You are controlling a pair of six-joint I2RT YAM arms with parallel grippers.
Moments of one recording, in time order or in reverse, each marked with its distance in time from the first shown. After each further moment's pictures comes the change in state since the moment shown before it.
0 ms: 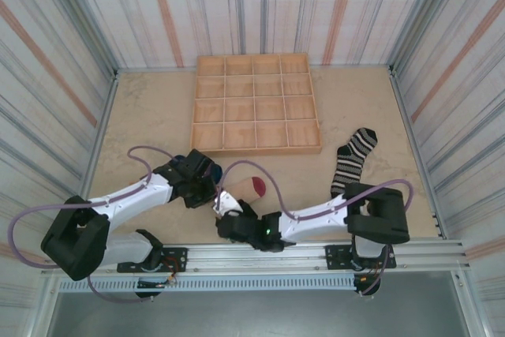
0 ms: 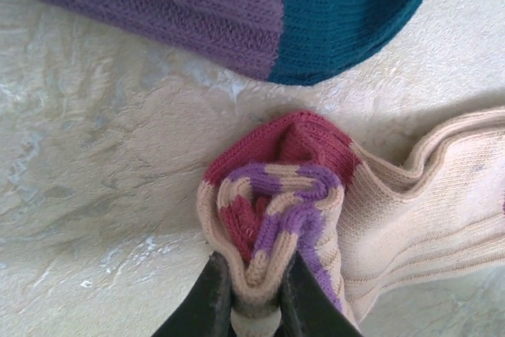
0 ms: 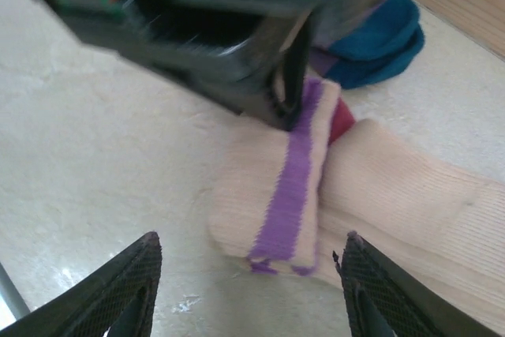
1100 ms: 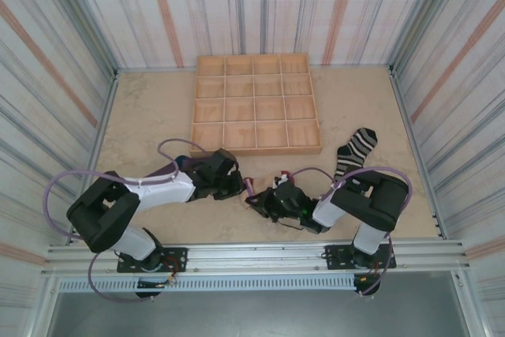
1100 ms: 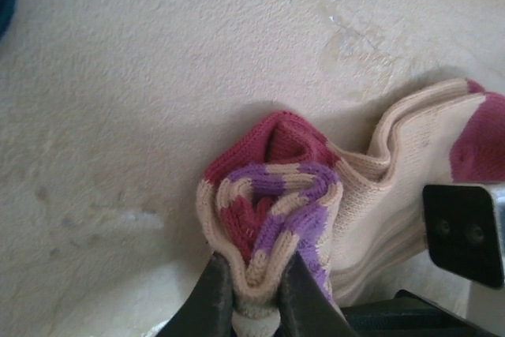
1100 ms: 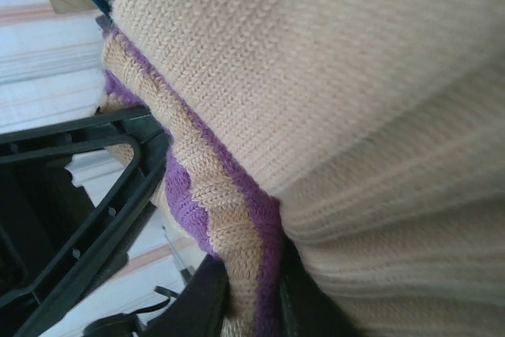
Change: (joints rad) left arm -0.160 0.243 0.068 0.412 0.018 0.008; right arm -0.481 0.014 -0.527 0.843 -0.709 1.176
